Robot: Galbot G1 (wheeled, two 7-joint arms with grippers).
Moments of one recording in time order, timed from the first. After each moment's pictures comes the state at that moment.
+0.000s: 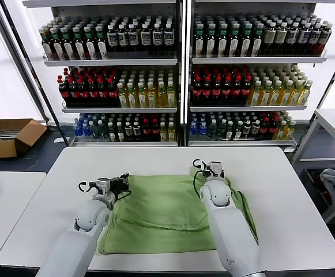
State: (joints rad) left arm 0.88 -1.20 -0.26 -1.55 -0.40 0.47 -0.06; right arm -0.69 1.52 0.30 1.38 0.28 -0.58 0.43
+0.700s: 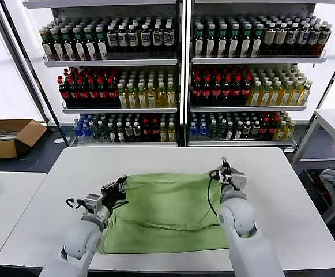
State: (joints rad) left arm 1.14 -1.21 -0.36 -1.83 -0.32 0.39 -0.02; right arm -1.06 1.42 0.35 1.91 0.32 -0.57 0.44
